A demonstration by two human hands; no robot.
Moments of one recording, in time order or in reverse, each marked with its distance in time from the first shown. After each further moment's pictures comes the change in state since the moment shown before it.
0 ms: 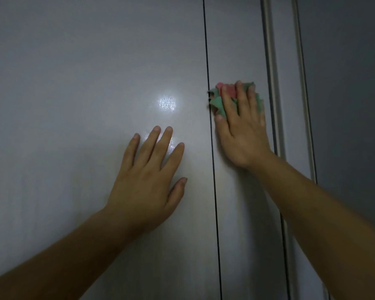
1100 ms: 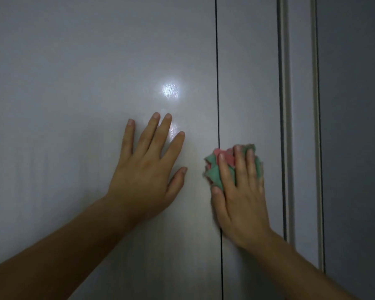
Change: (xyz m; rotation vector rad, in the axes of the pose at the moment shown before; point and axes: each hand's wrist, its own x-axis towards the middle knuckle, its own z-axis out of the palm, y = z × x) left_hand -0.017 -0.003 0.011 0.026 0.110 0.009; right_hand -0.165 -0.023 0.037 -0.024 -0.068 -0.061
